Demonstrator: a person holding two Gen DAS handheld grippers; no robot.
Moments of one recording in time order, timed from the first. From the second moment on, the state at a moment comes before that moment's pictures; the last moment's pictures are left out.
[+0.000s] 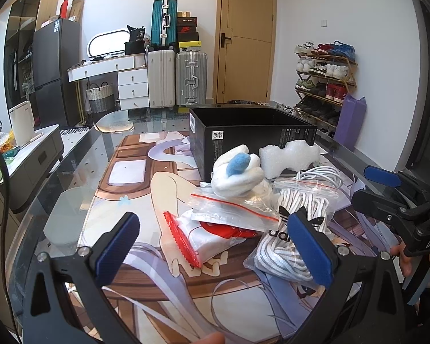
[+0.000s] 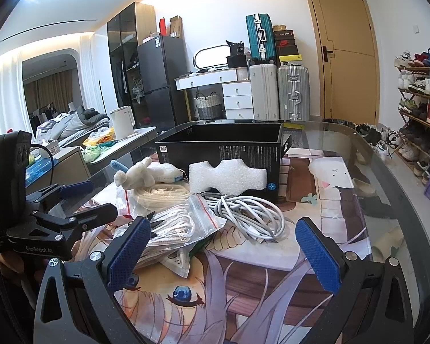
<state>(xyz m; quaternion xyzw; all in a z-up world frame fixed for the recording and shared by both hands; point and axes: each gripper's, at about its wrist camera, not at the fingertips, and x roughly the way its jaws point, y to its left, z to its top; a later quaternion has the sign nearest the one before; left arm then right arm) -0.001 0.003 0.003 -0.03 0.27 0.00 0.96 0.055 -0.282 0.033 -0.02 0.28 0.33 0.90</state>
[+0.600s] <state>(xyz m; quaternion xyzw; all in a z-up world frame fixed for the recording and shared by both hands) 0.001 0.010 0.007 -0.05 0.27 0.00 0.96 0.057 -0.284 0.031 -0.02 0.27 0.33 0.90</state>
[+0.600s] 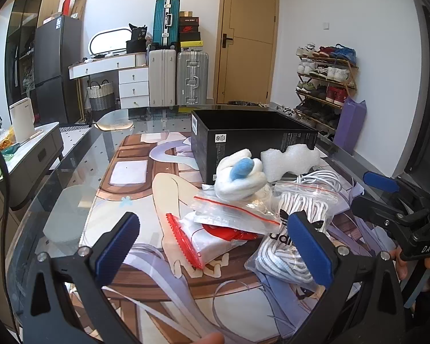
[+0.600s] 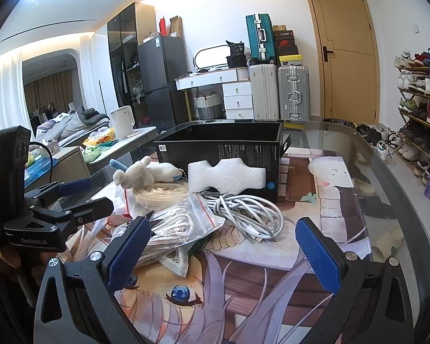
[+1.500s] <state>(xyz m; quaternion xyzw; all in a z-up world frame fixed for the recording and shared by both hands) 0.000 0.017 0.014 -0.05 0.27 0.00 0.96 0.054 -0.284 0.030 -0.02 0.27 0.34 0.90</state>
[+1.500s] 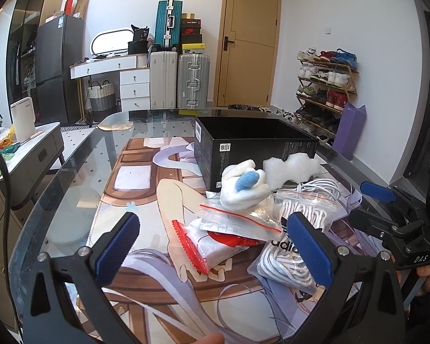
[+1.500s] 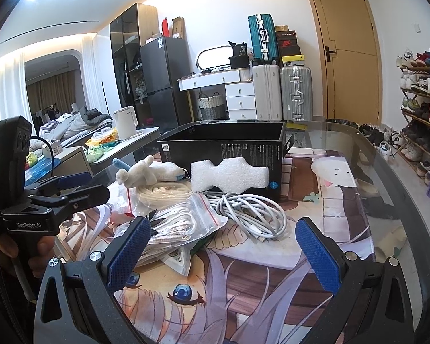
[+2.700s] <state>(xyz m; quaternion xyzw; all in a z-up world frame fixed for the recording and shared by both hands) -0.004 0.018 0.017 -0.05 0.26 0.01 0.96 0.053 -0.285 0.033 -0.01 0.26 0.33 0.91</state>
